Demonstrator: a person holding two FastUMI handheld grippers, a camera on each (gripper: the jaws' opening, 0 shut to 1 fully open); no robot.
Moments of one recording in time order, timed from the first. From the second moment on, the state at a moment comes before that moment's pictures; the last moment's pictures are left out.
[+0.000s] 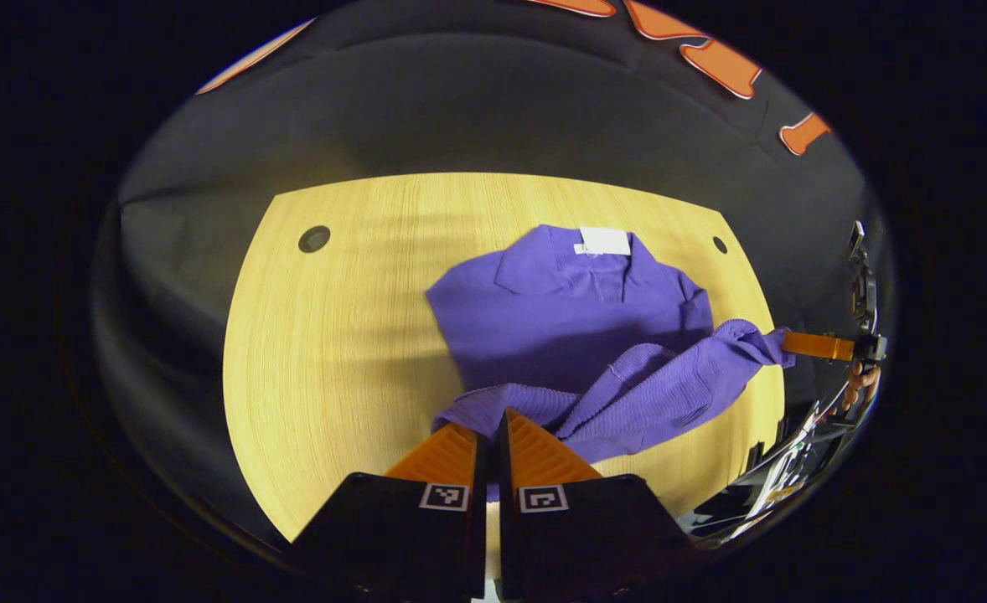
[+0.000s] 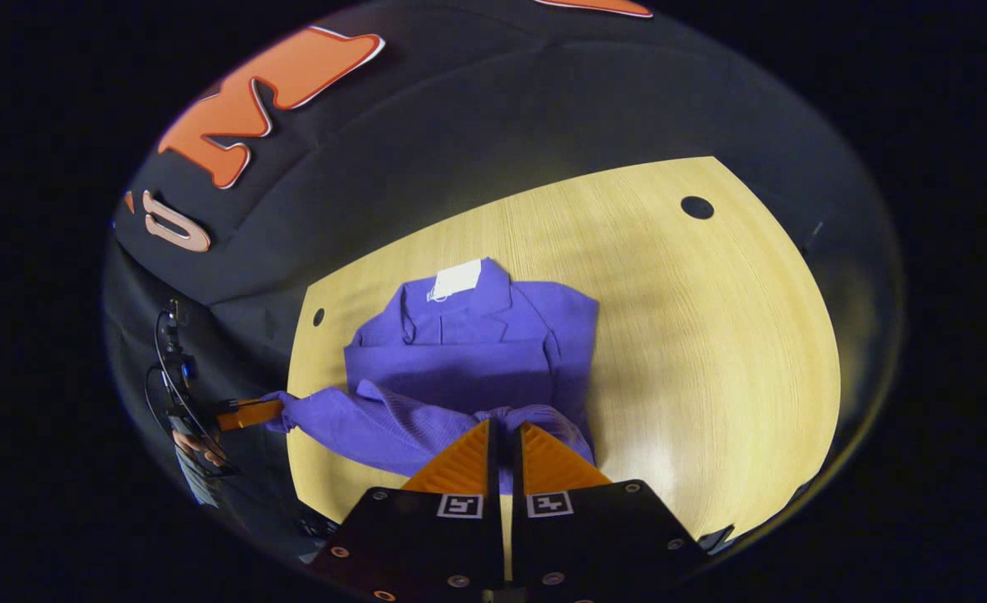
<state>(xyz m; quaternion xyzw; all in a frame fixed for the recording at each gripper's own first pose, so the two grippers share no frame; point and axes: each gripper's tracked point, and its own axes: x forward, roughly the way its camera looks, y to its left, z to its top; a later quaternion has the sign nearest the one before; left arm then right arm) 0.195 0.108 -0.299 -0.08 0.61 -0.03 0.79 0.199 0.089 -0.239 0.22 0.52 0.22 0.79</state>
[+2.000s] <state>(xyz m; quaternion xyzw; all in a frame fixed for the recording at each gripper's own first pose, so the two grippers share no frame) 0.264 0.080 -0.118 0.00 0.20 0.02 0.98 0.246 0.084 -0.123 0.23 0.27 0.15 0.93</state>
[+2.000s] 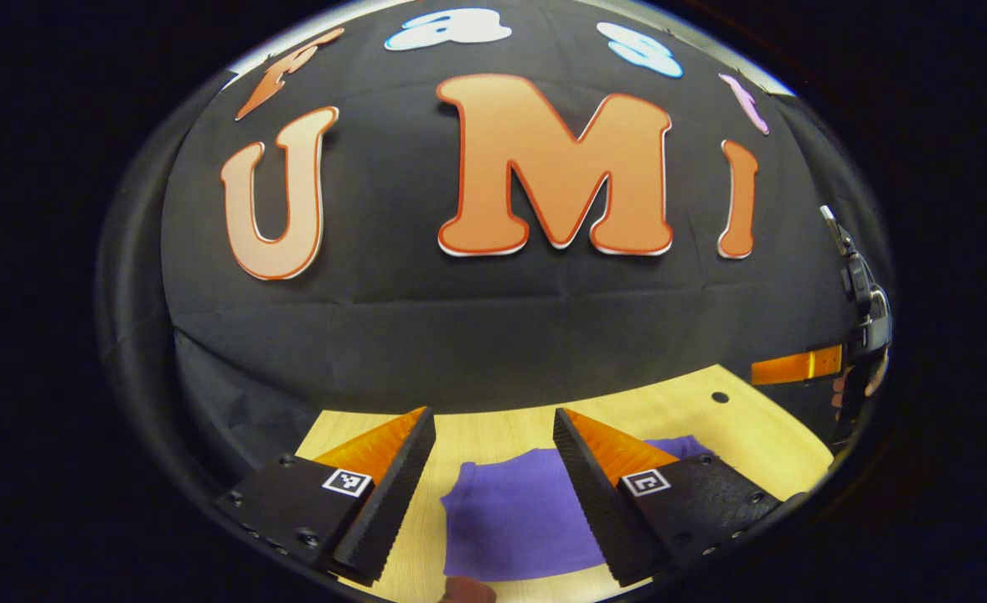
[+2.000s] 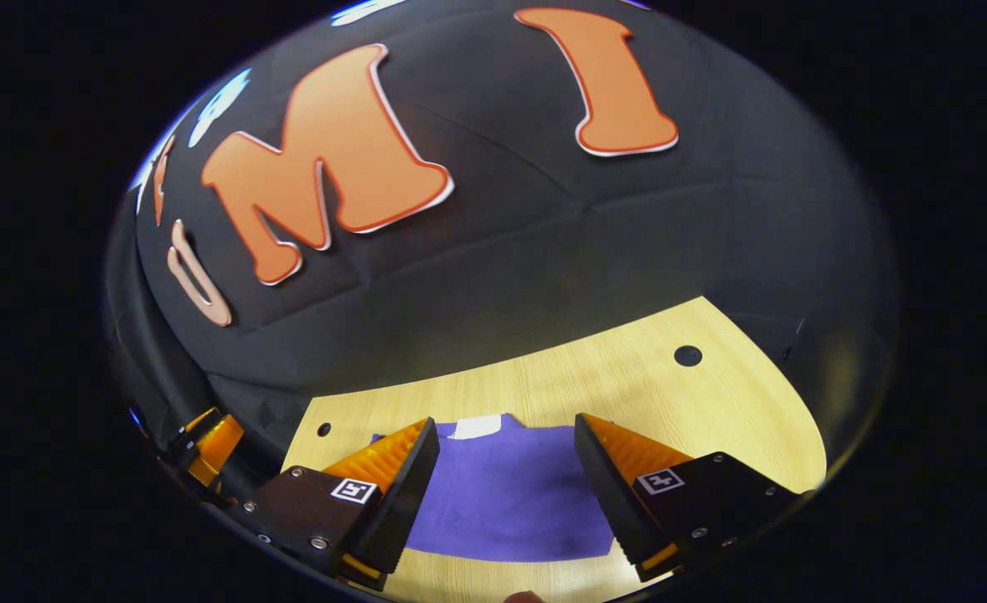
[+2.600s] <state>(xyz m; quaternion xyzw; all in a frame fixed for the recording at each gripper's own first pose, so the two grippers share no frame) 0.159 0.039 -0.058 0.01 0.09 -0.06 0.99 0.162 0.100 -0.061 0.18 0.13 0.13 0.97</state>
